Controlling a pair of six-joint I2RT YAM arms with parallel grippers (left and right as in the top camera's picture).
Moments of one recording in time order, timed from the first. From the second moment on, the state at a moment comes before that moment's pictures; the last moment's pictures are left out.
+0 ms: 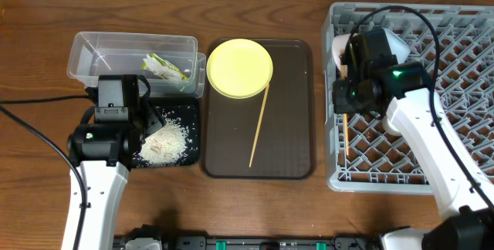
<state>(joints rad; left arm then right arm) 0.00 1.13 1.03 -0.99 -0.19 -0.57 0.25 1.54 1.30 -1.03 -0.01 0.21</state>
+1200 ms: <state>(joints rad) 0.00 1.13 1.03 -0.99 -0.19 -0.57 0.61 1.77 1.26 -0.62 -0.05 0.30</state>
